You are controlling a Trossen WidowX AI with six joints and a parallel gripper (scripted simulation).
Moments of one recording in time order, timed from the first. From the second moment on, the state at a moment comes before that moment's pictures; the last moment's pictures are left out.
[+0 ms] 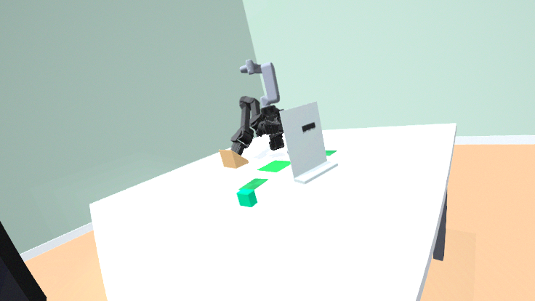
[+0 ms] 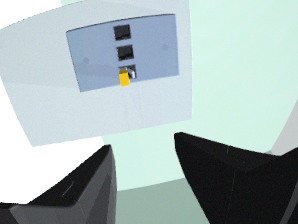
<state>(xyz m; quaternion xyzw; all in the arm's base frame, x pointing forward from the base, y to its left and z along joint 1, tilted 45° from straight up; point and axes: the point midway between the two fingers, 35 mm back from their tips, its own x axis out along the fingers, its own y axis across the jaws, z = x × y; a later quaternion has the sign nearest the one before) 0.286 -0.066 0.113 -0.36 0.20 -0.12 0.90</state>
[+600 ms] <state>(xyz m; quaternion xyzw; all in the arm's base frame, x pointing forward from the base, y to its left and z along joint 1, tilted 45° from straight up) 0.321 -0.074 0.107 -0.36 0.20 -0.12 0.90</state>
